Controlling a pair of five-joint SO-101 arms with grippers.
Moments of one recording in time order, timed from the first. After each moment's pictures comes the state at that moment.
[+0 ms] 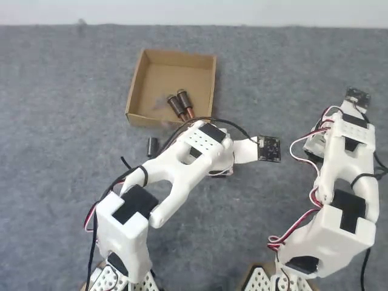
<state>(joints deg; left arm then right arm) 31.6 20.1 14.8 59.3 -48.9 18.5 10.5 18.5 57.8 -7.1</state>
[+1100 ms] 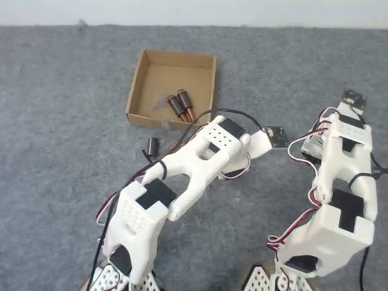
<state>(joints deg) 34.8 30.5 -1.6 75.0 -26.0 17.8 10.5 19.5 57.7 -7.1</state>
